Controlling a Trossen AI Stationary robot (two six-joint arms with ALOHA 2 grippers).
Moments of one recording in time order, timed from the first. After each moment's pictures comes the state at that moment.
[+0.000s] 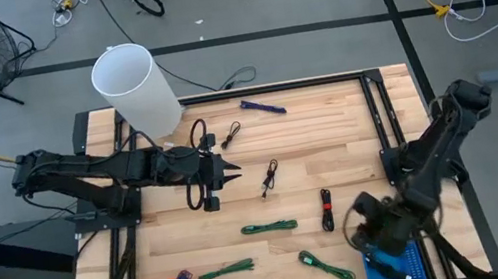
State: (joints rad) left arm -0.14 1.26 1.10 -0.33 -0.21 0.17; right arm 0.88 1.36 0.90 -0.78 0.22 1.78
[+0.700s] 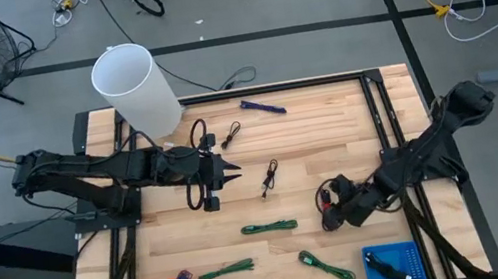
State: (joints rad) left arm -0.14 1.26 1.10 -0.33 -0.21 0.17; right arm 0.58 1.37 0.57 -0.27 0.27 1.56
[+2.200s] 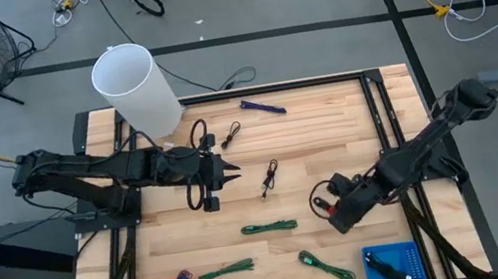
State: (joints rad) left arm -0.14 1.26 1.10 -0.35 -0.21 0.16; right arm 0.56 1.32 0.85 -0.69 0.15 1.30
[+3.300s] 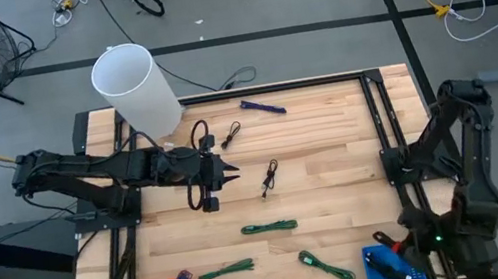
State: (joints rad) left arm -0.14 1.26 1.10 -0.37 -0.21 0.14; right arm 1.35 1.34 1.04 -0.96 0.42 2.11
